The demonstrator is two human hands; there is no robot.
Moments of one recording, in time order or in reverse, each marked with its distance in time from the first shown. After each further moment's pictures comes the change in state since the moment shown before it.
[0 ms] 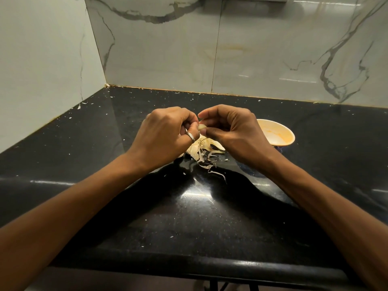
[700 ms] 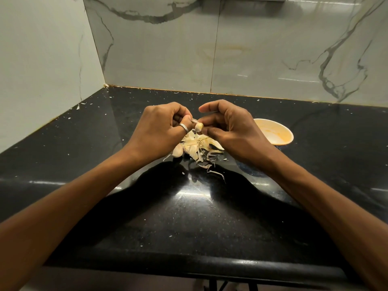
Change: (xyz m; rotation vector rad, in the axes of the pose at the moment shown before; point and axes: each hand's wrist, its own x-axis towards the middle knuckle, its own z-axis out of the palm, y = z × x) left_hand 0.006 -0.001 -0.004 -0.112 -0.021 -0.200; right_hand -0.001 -0.005 -0.003 0.027 -0.068 0.063
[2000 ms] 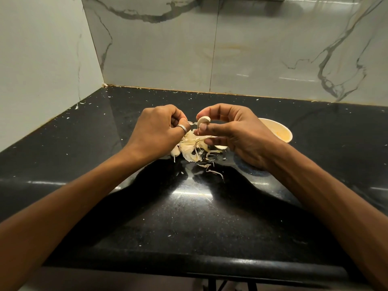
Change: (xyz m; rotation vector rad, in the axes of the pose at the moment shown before) left_hand -0.001 0.002 0.001 0.086 -0.039 -0.142; right_hand 0.000 -0.015 -0.007 0.524 -0.072 0.300
